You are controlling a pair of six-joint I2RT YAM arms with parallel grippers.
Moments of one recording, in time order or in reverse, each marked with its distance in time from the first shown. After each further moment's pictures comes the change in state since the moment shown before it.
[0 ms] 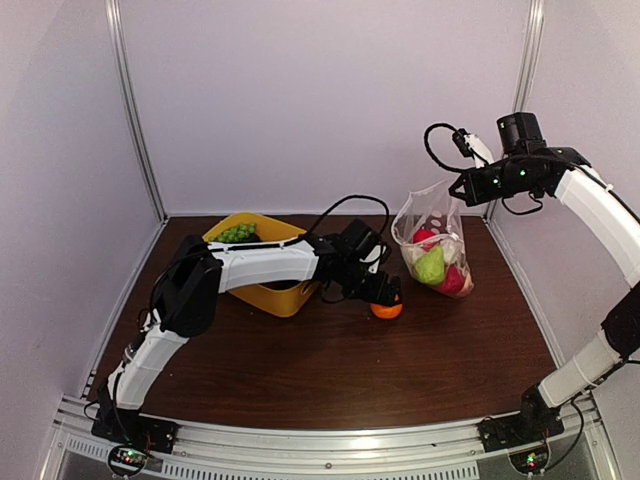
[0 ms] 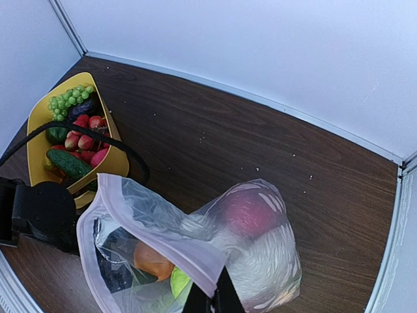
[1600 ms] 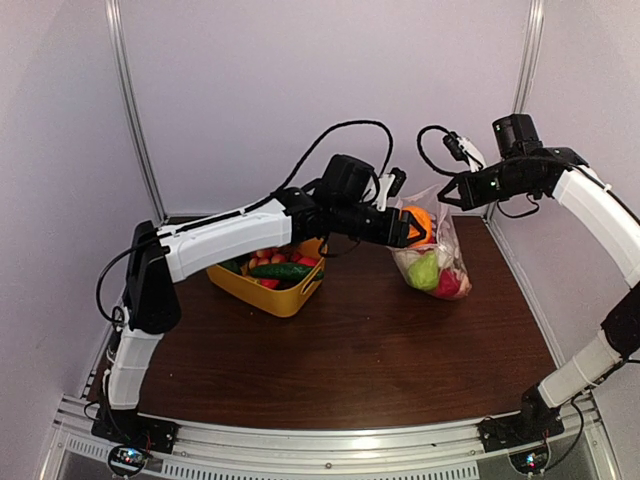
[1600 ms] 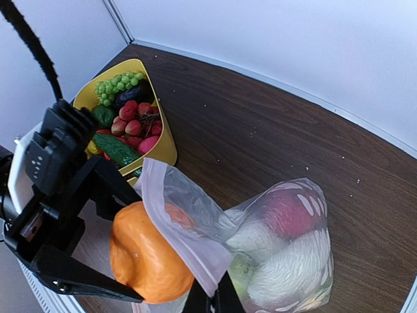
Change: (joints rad) left arm -0.018 -0.211 0.078 0.132 0.060 0.056; right arm 0.026 0.002 -0.001 -0.031 -0.150 0.001
